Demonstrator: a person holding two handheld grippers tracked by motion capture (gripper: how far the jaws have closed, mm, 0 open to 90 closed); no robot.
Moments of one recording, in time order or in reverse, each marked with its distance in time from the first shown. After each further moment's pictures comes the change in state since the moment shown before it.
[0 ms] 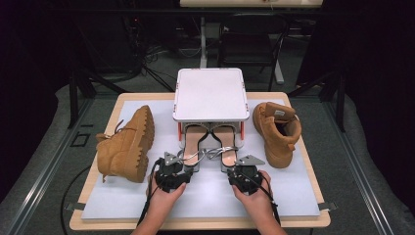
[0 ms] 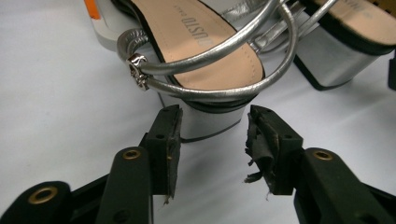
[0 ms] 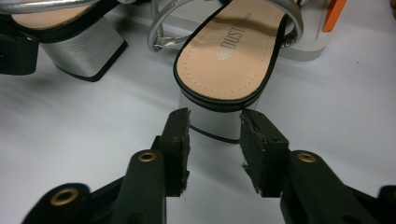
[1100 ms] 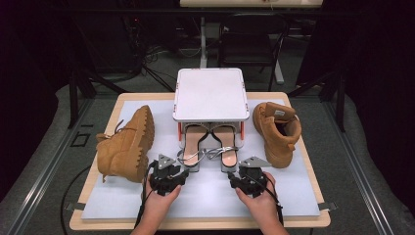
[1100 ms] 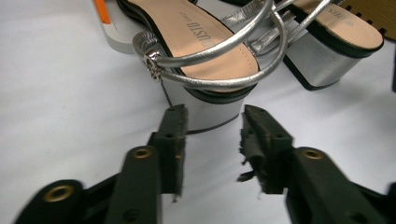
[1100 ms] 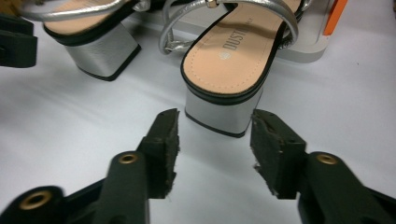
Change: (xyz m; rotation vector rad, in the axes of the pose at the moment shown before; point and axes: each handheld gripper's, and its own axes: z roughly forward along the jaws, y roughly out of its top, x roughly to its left) left arm 0.005 -0.008 -0.019 -0.034 -0.012 -0.009; right arm -0.007 -0.005 -0.016 -0.033 0.065 0.004
